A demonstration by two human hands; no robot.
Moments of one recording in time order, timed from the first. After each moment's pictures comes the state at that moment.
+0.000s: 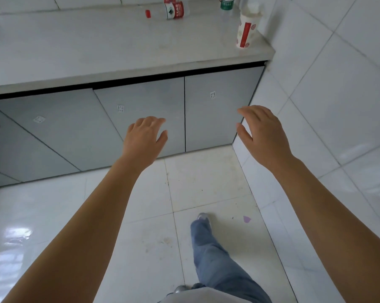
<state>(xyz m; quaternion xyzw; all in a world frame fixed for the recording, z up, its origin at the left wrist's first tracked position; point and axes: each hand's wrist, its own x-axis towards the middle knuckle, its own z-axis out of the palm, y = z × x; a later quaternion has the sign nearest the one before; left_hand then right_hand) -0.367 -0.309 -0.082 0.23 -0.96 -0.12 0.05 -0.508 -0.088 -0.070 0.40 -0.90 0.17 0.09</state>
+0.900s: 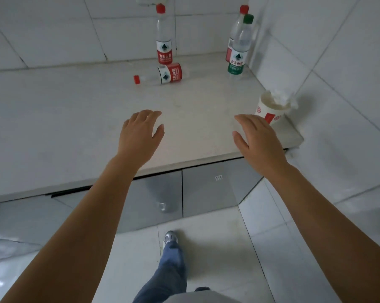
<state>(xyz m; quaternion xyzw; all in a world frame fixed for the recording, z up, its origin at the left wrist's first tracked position) -0.719 -0.548 -0.048 0.24 -0.96 -0.12 0.12 -0.849 -0.322 -0.047 0.40 -0.90 0.18 0.08</state>
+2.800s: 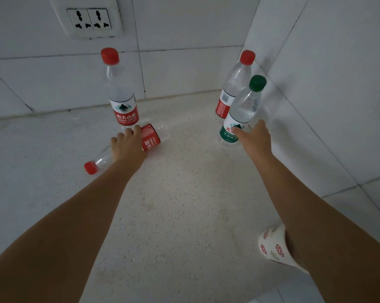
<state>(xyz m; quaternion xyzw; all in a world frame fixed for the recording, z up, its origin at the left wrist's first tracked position) -1.064 -0.744 -0.121 0.30 -0.95 -0.08 -0.01 -1.204 -0.506 -0.065 0.01 -0.91 0.40 -0.07</state>
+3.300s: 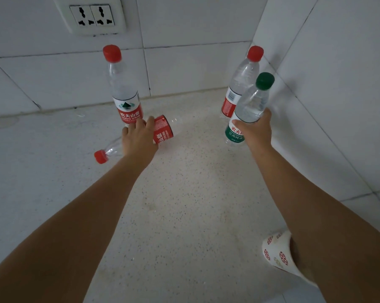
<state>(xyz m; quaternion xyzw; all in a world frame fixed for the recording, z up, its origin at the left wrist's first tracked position) -1.078 -0.726 -0.105 0.28 -0.95 -0.09 0.03 -1.221 -0.520 -0.070 0.00 -0.85 0.53 -0.07</state>
